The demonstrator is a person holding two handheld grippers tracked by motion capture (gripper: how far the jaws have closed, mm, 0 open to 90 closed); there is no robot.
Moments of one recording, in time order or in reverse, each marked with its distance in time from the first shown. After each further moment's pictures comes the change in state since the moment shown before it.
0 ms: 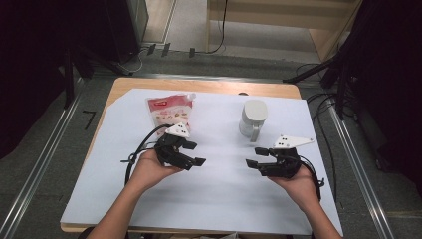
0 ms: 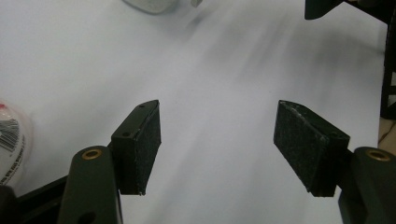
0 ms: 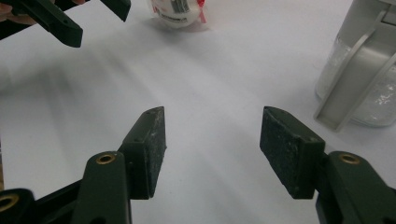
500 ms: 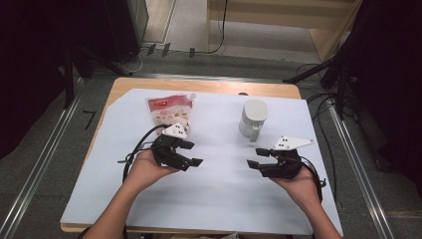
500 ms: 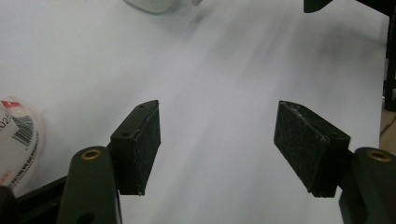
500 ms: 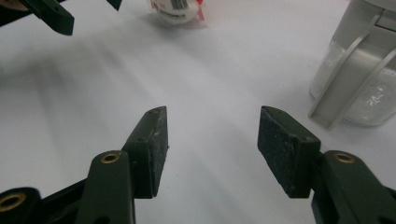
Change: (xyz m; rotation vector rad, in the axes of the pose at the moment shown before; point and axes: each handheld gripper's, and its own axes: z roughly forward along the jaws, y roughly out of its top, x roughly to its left) left arm -0.001 -0.001 -0.007 0.008 0.013 0.026; right arm 0.002 0.000 -0.004 0.020 -0.028 -0.029
